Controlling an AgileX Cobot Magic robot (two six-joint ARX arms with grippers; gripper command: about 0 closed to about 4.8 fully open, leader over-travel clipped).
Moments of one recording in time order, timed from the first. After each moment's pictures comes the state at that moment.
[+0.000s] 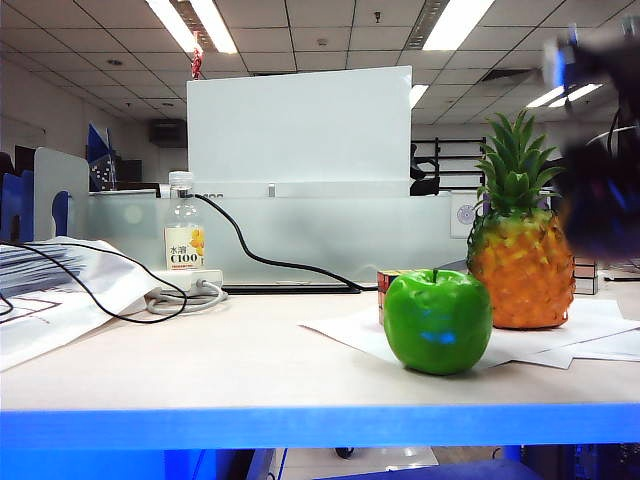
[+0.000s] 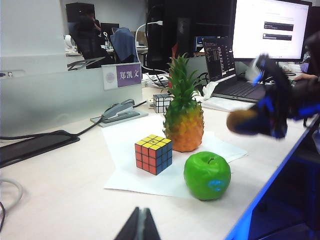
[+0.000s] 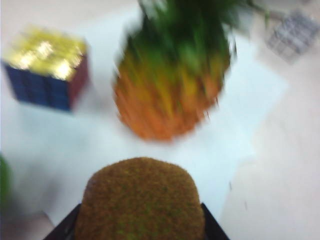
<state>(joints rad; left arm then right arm) -0.01 0.00 0.01 0.17 0.83 -0.06 0.48 0.93 0.36 0.07 0.38 -0.06</state>
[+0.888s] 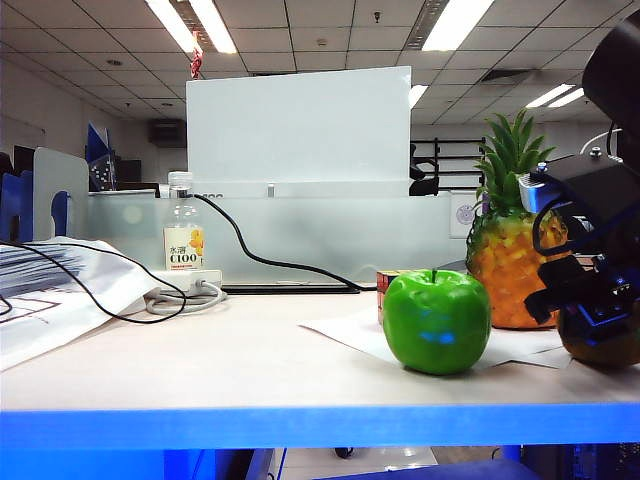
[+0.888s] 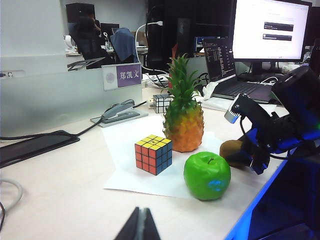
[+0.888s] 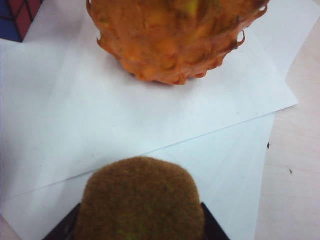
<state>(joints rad) -0.01 0.00 0.01 0.17 0.83 -0.06 0.48 1.31 0.34 0.29 0.45 0.03</state>
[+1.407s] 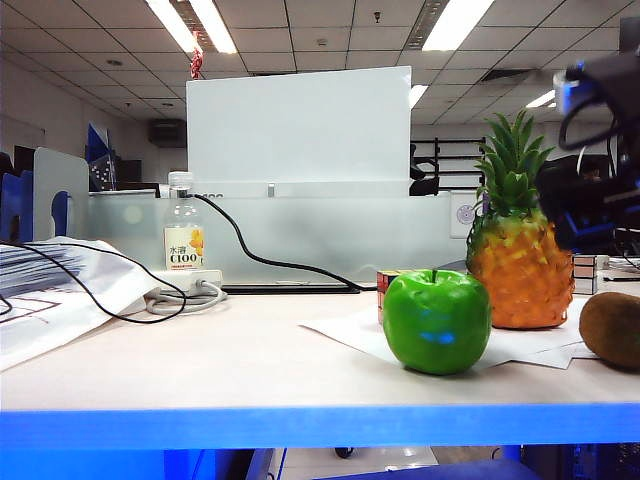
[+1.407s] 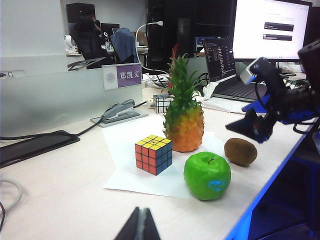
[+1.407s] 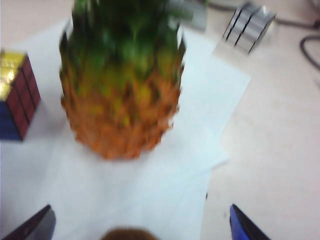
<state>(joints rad) -0.01 0.00 0.01 0.17 0.83 -0.06 0.48 1.03 0.34 0.28 0.51 0.00</state>
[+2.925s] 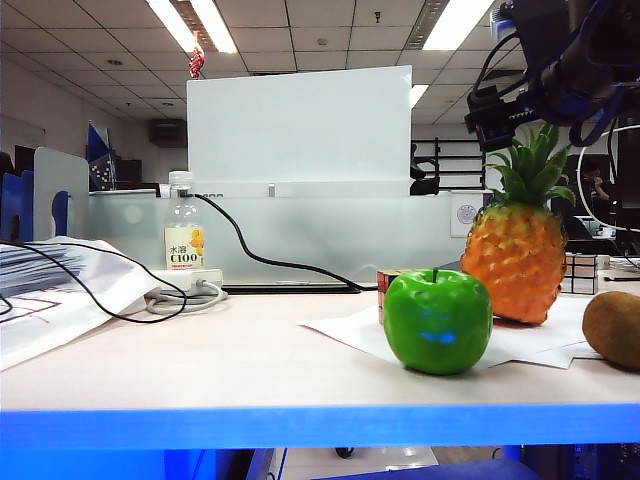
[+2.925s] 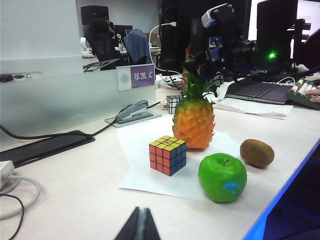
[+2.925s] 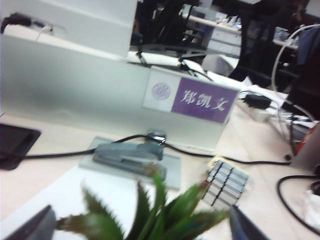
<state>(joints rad) -0.01 0.00 0.01 0.17 0.78 -0.04 0.27 1.50 0.78 0.69 0.36 -0.22</state>
